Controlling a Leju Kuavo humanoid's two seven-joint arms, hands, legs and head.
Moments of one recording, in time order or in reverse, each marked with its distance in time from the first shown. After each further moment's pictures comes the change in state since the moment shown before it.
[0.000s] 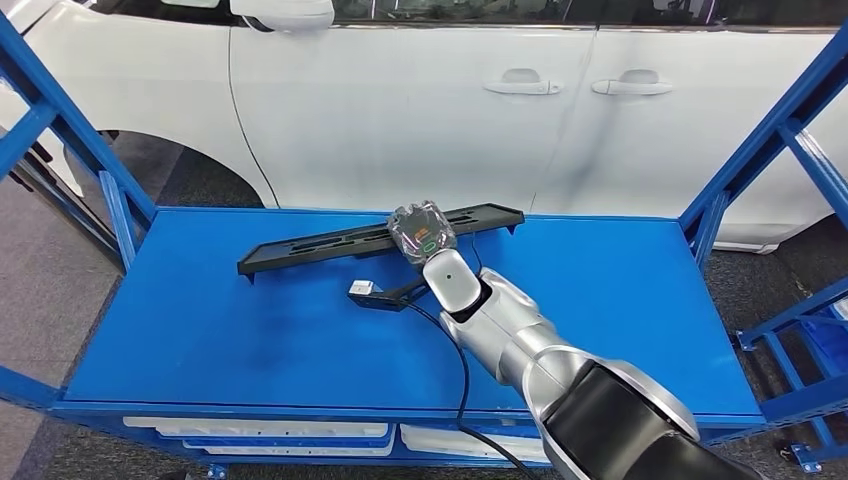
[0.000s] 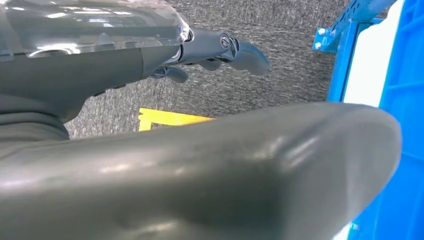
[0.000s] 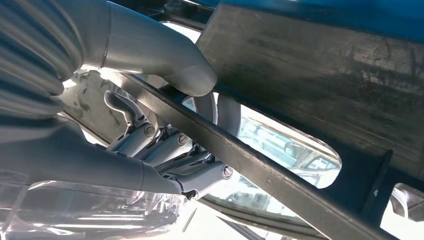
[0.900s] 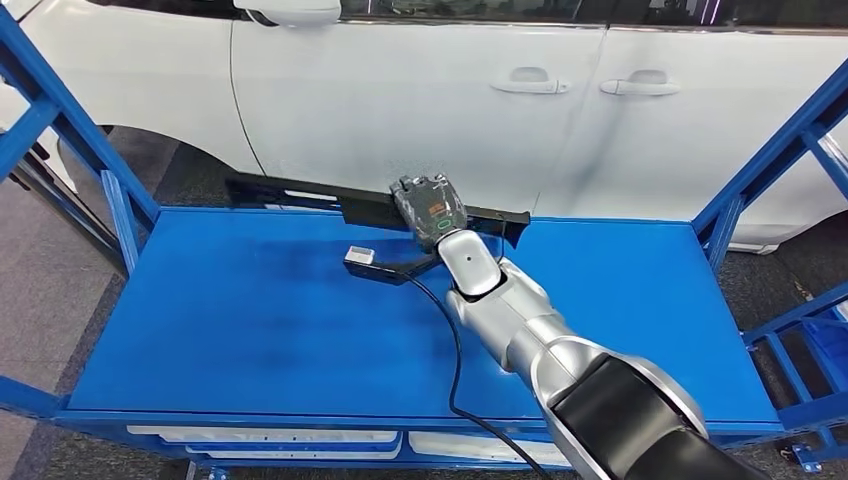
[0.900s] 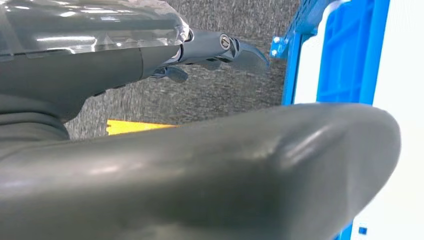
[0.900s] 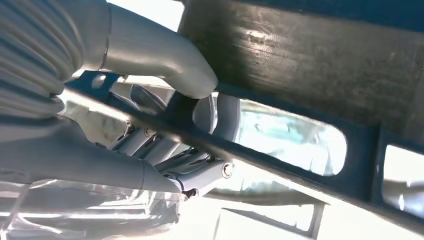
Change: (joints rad) left arm -0.018 -0.006 -0.028 0.000 -0.020 0.009 -0.094; right arm -0.008 -0.015 -0.173 -0.058 -0.143 -0.226 -0.146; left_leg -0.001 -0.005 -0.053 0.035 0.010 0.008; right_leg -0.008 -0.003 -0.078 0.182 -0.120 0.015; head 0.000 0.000
